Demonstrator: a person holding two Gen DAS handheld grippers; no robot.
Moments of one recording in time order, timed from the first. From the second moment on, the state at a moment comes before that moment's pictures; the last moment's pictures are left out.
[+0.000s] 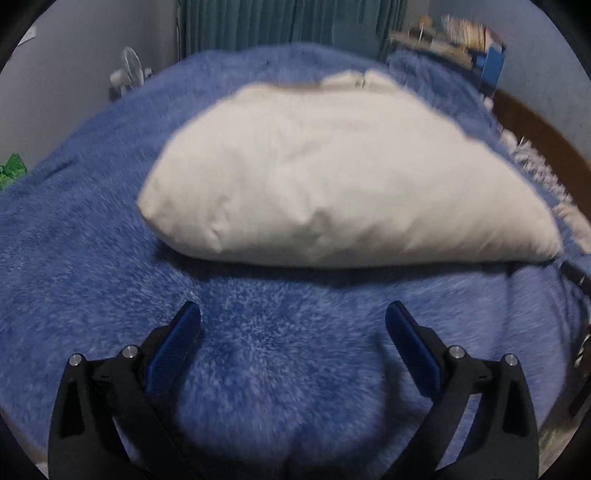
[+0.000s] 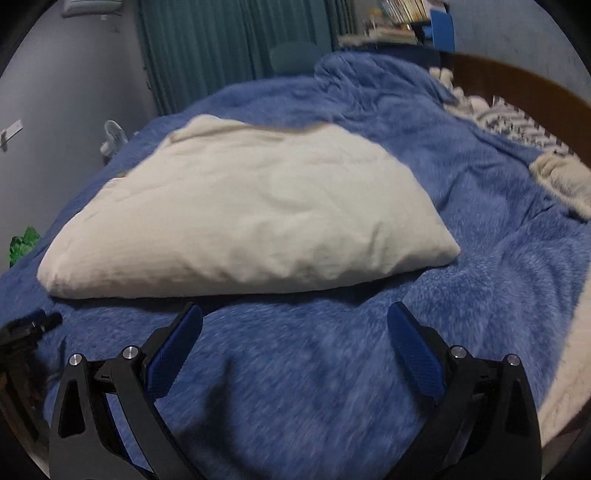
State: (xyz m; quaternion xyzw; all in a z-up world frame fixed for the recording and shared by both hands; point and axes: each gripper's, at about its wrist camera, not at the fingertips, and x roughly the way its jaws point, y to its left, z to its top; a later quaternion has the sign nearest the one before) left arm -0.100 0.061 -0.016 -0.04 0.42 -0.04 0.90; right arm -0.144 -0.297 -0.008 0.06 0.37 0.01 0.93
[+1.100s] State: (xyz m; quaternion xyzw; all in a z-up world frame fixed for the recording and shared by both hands) left arm -0.123 0.033 -0.008 0.00 0.42 -0.03 0.91; right arm -0.149 -0.259 -0.025 0.00 0.38 -0.01 0.93
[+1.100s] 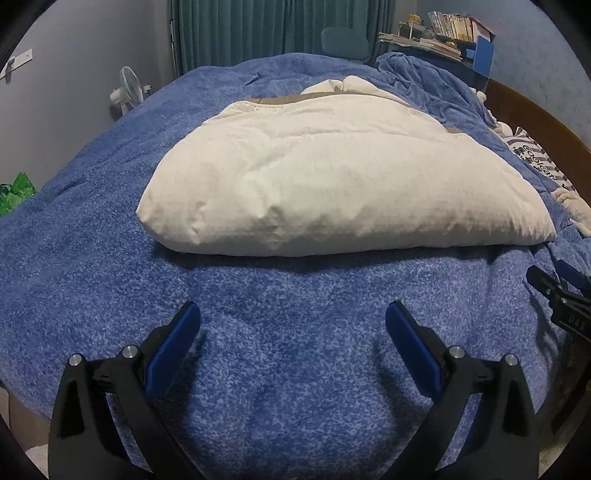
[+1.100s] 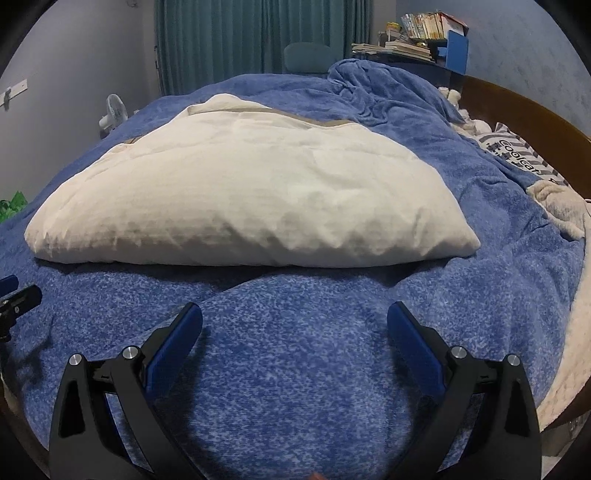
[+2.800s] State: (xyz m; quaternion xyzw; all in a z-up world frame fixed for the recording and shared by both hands) left arm -0.120 0.022 -0.016 0.02 0.45 -0.03 0.89; right arm -0.142 -0.263 -0.031 0.01 0.39 -0.03 0.92
